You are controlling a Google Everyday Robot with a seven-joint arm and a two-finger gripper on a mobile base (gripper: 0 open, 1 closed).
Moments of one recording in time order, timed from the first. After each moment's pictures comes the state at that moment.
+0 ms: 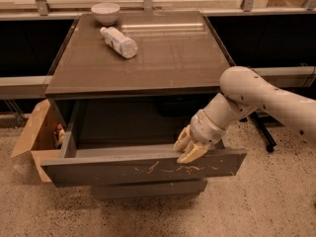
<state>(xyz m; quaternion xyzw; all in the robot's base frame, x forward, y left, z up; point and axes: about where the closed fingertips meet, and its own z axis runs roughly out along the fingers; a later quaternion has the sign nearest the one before) 0.492 -0.085 0.683 -0.75 0.57 0.27 0.18</state>
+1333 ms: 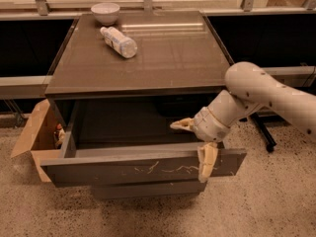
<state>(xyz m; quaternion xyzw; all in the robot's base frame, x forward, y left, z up) 0.485 -0.091 0.699 -0.76 0.57 0.27 0.18</state>
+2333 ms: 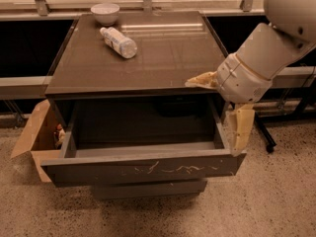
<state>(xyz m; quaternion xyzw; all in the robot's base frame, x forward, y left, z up) 0.462 -0.123 0.872 -0.81 0.54 0.13 0.18</state>
